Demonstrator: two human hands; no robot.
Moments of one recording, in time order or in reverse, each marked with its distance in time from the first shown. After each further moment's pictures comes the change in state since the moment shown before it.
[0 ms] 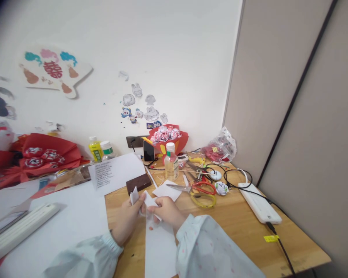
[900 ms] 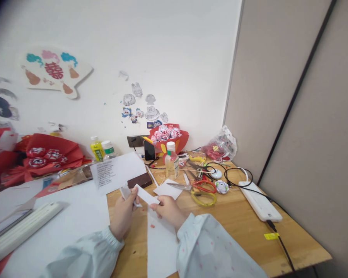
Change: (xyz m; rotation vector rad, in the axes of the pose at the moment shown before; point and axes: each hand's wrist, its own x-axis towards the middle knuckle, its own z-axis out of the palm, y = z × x) left_hand 0.007 0.004 -0.011 -0.106 0.100 -0.025; right_hand -0.002 0.000 -0.002 -0.106 0.062 -0.046
